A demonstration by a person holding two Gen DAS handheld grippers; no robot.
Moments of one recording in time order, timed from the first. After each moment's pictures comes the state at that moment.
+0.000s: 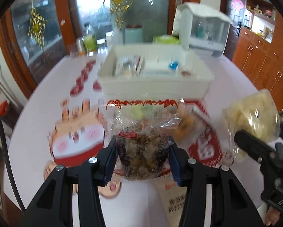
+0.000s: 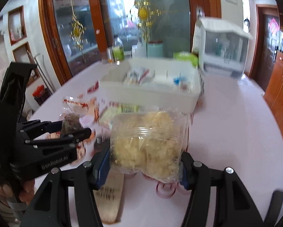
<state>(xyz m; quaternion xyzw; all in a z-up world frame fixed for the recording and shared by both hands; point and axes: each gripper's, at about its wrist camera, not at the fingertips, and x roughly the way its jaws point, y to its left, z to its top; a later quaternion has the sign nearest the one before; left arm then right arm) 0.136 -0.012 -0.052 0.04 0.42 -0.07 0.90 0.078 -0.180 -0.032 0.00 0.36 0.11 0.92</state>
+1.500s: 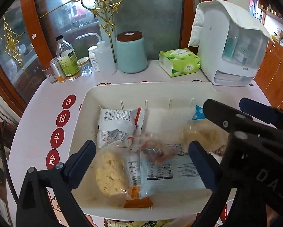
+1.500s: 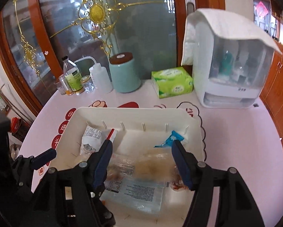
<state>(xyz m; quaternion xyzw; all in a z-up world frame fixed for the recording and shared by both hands) 0.415 -0.065 -0.063 0.06 0.45 -0.06 0.89 0.389 -0.199 -0.019 0.06 0.42 0.03 0.91</state>
